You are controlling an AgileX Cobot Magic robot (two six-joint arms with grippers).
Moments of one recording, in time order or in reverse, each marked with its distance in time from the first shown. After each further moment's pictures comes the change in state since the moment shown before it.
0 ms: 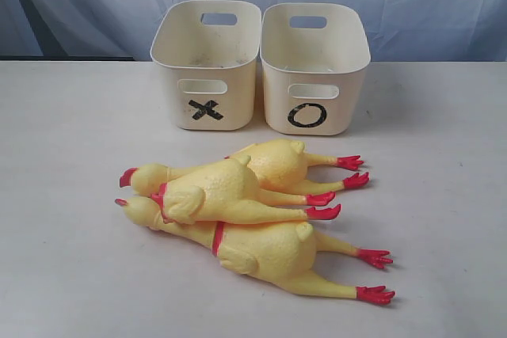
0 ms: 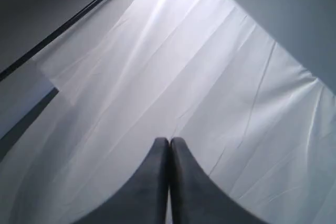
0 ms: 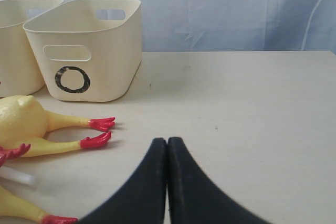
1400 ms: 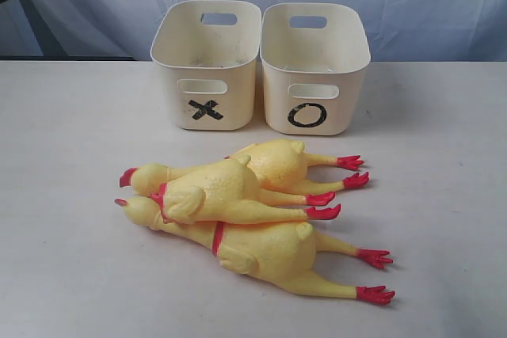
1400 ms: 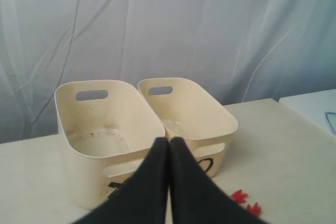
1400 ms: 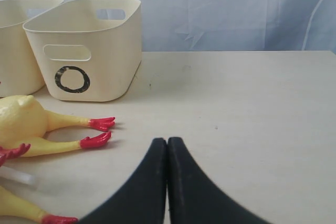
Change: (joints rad) left arm 0.000 0.850 -0.729 2.112 -0.144 -1.507; right arm 0.000 0.000 0.000 0.000 0.000 0.000
